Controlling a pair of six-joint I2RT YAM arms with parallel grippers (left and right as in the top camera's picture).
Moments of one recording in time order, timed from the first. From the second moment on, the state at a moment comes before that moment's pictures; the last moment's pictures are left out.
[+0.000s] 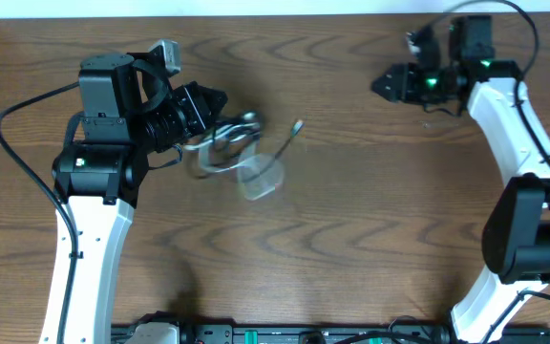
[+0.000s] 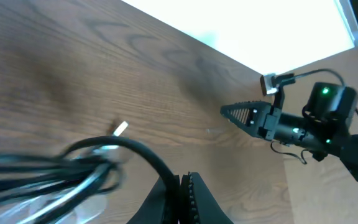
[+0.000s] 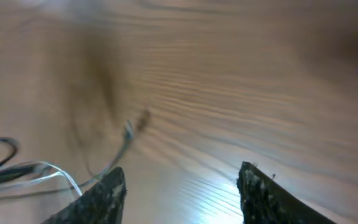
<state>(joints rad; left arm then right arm) -0.05 1.28 1.32 -0.69 0.59 -0.54 0.05 1.94 1.60 -0.67 -0.64 0.13</state>
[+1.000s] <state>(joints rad) -0.05 1.28 1.32 -0.69 0.59 -0.64 0.32 1.94 1.76 -0.60 -0.65 0.13</state>
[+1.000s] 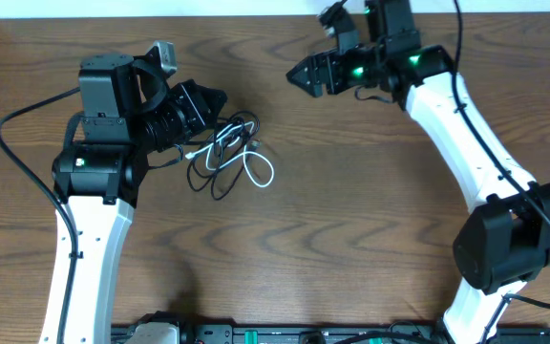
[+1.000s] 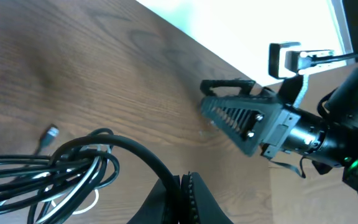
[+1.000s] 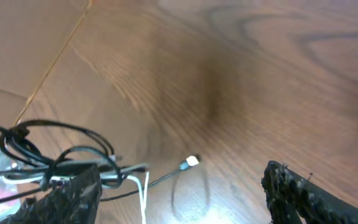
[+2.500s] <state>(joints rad) -0.05 1.31 1.32 -0.64 0.59 -0.74 0.45 2.12 1.77 -0.61 -0.77 0.15</state>
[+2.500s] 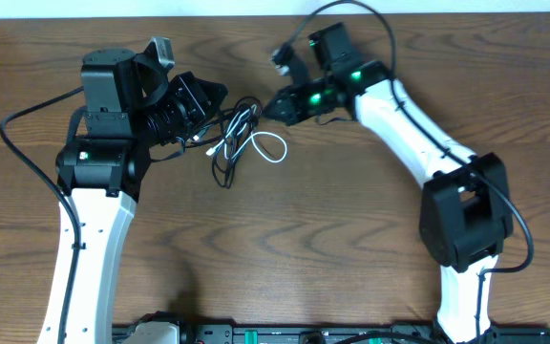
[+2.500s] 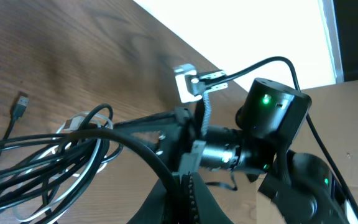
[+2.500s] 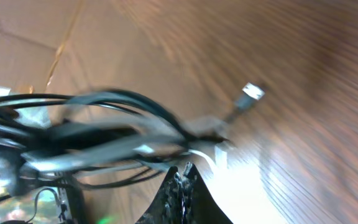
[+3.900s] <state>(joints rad) -0.06 1.39 1.32 -0.69 0.59 -0.64 0.24 2.12 1.77 -0.81 -0.54 0.13</state>
